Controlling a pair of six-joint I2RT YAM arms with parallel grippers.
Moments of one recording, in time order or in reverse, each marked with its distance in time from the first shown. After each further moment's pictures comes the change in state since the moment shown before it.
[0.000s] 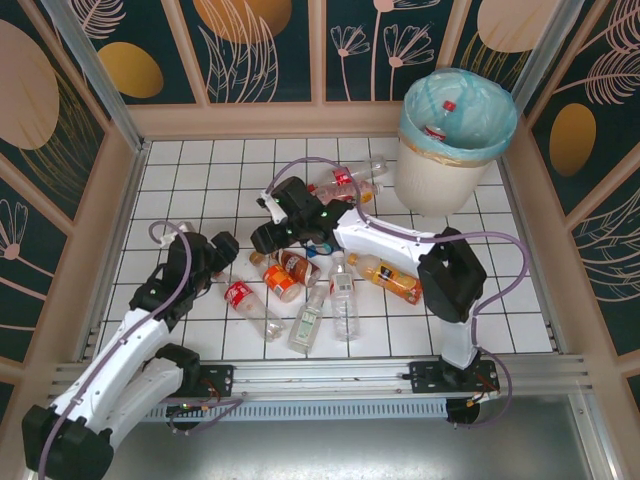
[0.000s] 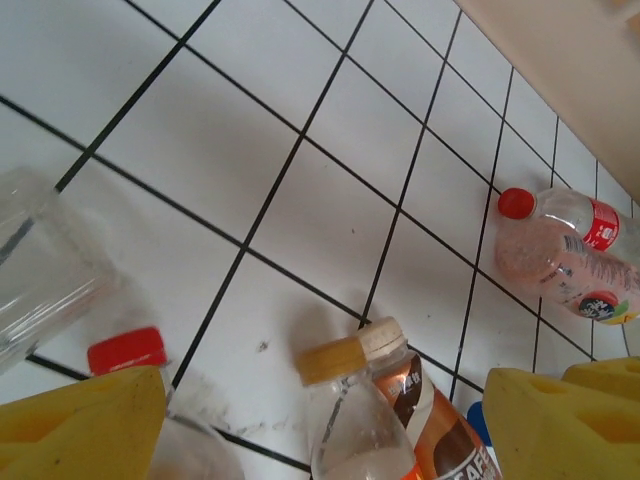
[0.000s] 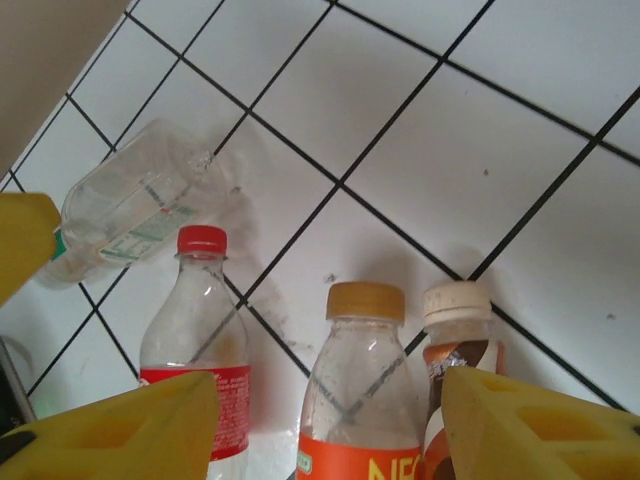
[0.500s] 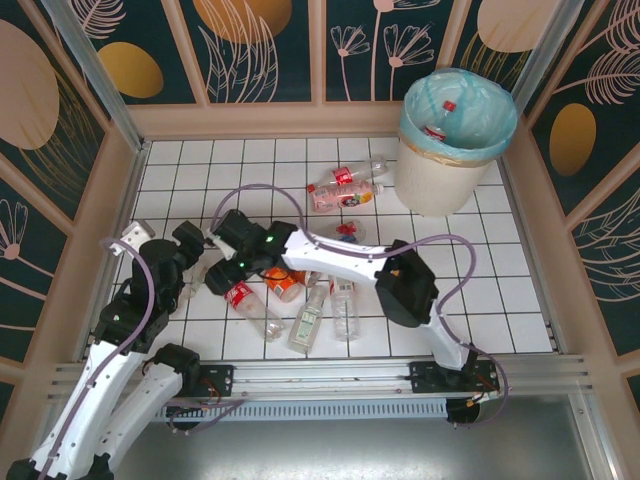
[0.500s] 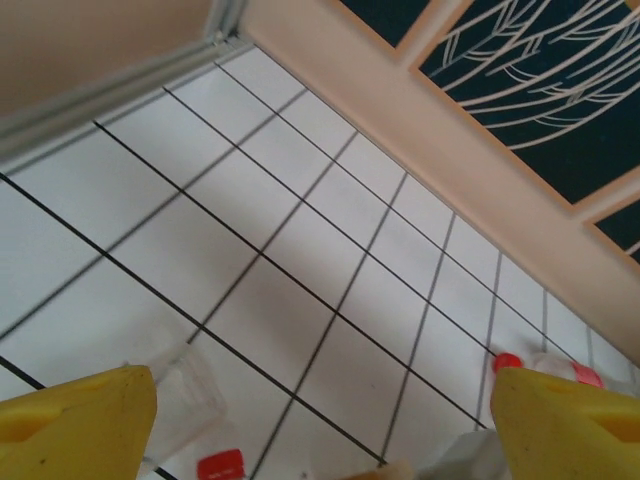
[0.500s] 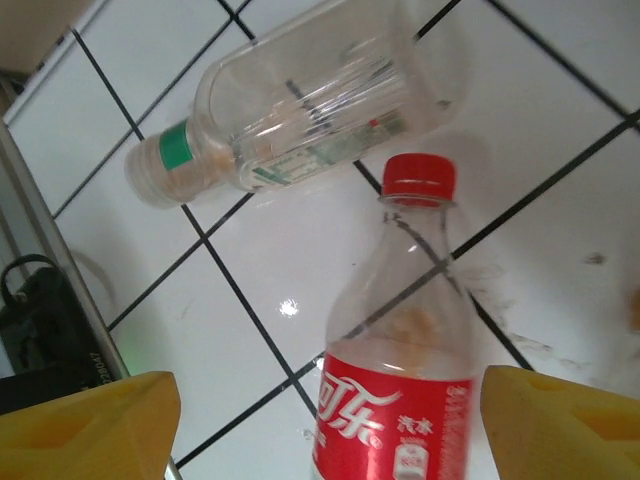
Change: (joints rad) left arm 0.000 -0.193 0.173 -0.192 -0.332 0.100; right arm 0.233 0.279 0.374 -0.231 0.035 0.016
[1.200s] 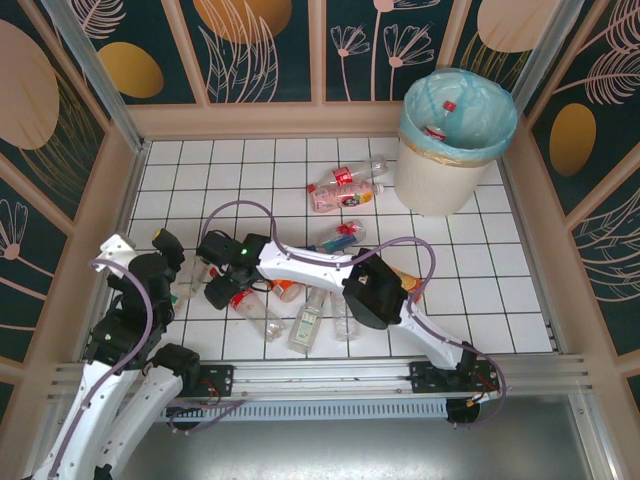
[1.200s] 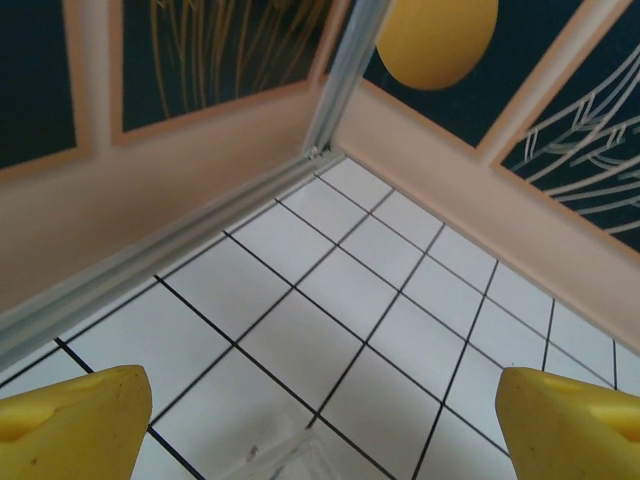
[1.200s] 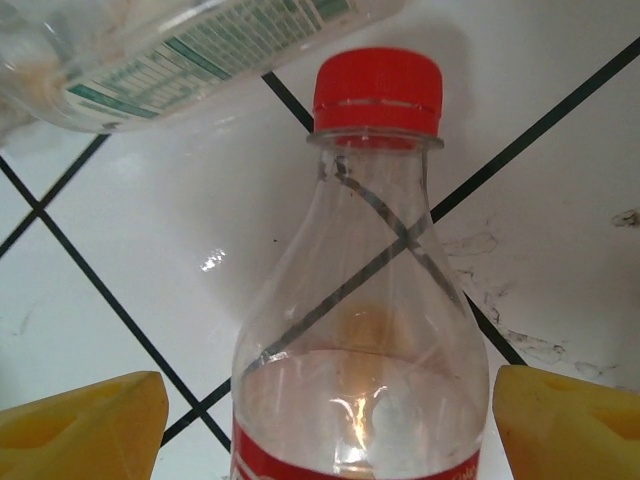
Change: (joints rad) left arm 0.005 -0.141 -0.039 -0.028 -0.258 0.138; right arm 0.040 0.217 0.211 -0.195 0.134 -0.008
